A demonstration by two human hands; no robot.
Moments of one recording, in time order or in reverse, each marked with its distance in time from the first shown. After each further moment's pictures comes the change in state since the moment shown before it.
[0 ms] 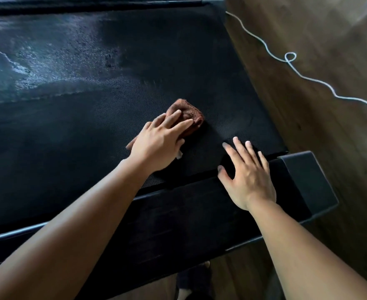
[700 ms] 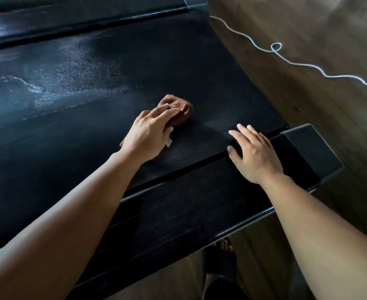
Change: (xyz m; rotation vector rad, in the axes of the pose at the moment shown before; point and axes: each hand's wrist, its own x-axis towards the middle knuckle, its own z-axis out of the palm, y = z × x) left_hand -0.027 -0.033 -0.031 -0.121 0.165 0.108; right_hand -0.009 -0.007 0.002 0.073 0.106 0.001
